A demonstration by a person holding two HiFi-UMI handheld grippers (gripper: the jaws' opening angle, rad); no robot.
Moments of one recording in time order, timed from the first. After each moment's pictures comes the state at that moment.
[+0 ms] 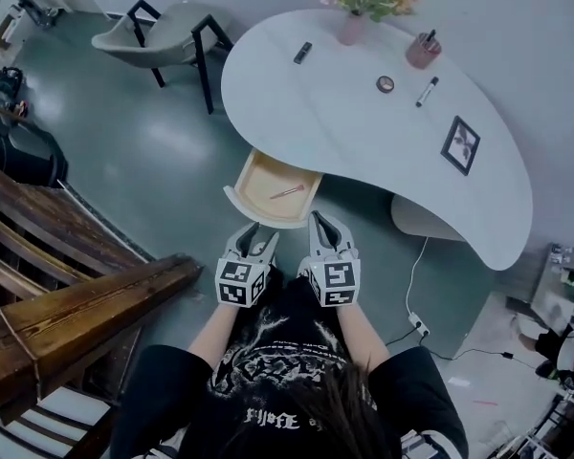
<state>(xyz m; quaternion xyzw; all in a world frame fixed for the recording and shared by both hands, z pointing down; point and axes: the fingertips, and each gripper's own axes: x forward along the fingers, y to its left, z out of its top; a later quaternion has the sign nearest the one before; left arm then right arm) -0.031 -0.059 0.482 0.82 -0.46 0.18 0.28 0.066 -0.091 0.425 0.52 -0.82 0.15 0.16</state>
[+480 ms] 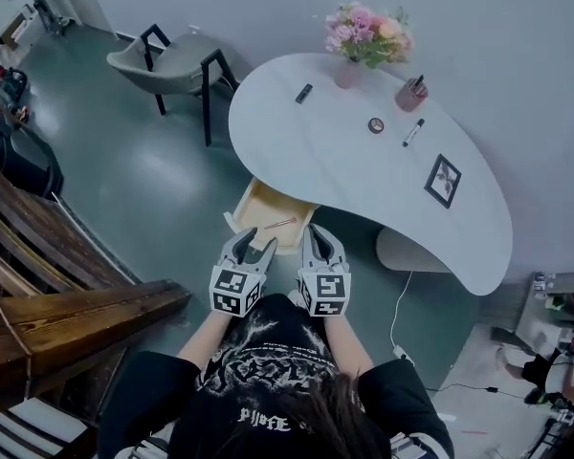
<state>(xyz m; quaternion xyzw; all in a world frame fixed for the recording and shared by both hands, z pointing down) -0.037 -0.088 0.407 0.85 -0.46 0.12 0.21 0.054 -0.108 0.380 0.55 -0.82 0.11 0.13</state>
